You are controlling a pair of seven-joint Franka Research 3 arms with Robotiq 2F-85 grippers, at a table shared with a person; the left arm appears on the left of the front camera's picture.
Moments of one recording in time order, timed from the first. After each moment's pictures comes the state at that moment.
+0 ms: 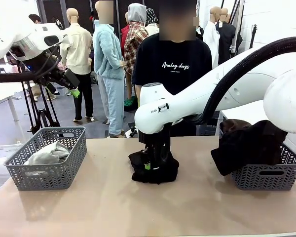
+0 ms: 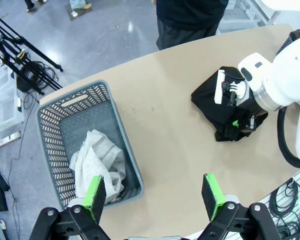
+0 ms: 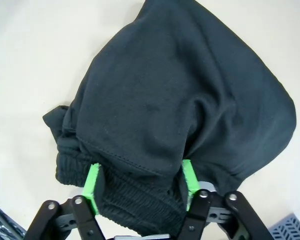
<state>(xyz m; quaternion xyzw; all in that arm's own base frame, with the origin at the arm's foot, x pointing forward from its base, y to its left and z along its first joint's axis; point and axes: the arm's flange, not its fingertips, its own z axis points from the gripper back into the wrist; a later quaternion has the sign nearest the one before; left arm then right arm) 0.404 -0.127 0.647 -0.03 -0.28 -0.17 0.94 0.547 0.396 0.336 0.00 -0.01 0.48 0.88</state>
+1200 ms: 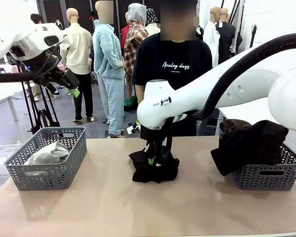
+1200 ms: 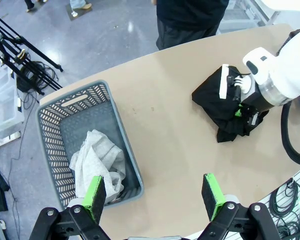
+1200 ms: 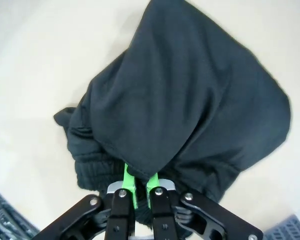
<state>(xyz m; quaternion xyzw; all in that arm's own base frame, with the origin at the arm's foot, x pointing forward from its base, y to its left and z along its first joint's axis) 0.404 -0.127 0.647 -0.03 -0.28 -0.17 0.94 0.551 0.387 0.358 0.03 -0.02 0.48 0.88</state>
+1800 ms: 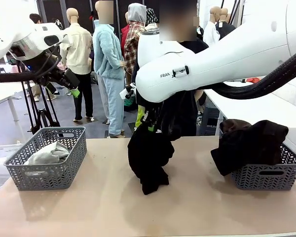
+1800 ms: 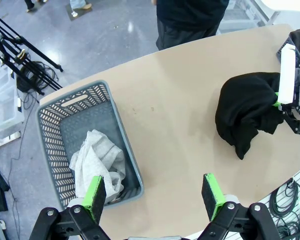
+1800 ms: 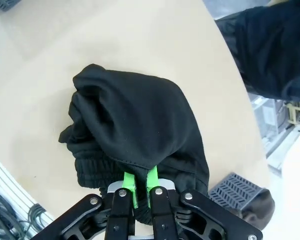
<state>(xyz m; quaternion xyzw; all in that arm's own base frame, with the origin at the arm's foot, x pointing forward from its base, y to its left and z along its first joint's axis) 0.404 -0.127 0.647 -0.03 -0.29 -0.17 0.94 0.475 0.390 0.514 -0.06 -0.14 0.50 0.85</state>
